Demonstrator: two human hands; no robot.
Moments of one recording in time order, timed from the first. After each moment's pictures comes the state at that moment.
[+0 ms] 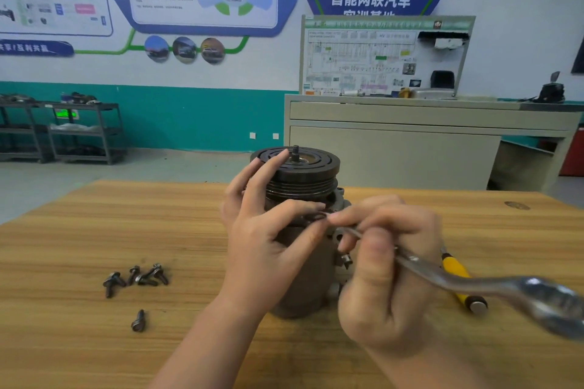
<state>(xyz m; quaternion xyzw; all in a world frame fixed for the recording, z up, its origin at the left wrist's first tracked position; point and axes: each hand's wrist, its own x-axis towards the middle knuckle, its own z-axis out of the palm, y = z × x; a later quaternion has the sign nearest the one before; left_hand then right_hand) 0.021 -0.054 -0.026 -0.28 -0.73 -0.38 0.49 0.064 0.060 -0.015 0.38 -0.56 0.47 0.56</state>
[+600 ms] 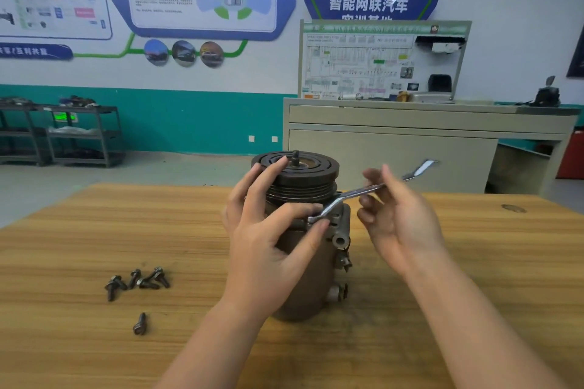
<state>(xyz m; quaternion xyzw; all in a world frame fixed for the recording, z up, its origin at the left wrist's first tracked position) 0.021 -0.051 -0.028 -0.26 -0.72 -0.37 0.52 0.001 0.114 0.006 0.09 -0.46 0.87 0.14</state>
